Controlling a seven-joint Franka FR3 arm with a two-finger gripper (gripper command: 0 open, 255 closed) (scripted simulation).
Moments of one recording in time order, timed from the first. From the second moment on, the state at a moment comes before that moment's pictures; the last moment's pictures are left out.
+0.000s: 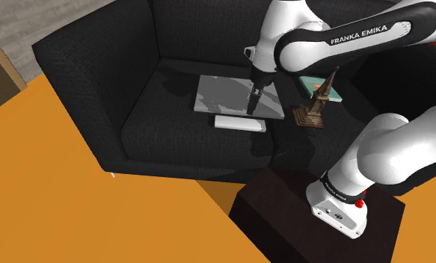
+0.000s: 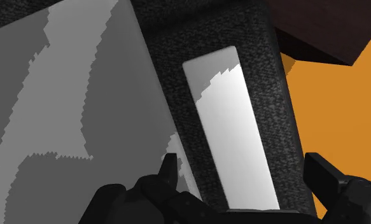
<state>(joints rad) 0.12 -0.48 0.10 -2.60 0.03 2.16 -0.30</state>
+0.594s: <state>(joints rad) 0.12 -0.30 0.15 -2.65 -0.03 2.39 -0.31</state>
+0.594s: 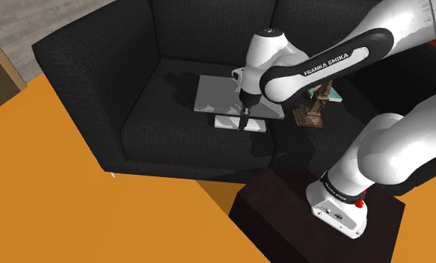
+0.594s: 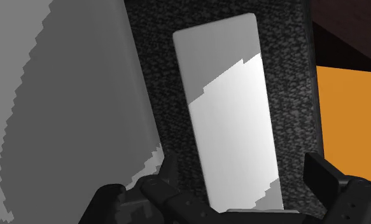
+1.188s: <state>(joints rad) 0.12 -0.26 0.15 -2.67 -0.05 2.45 -0.30</state>
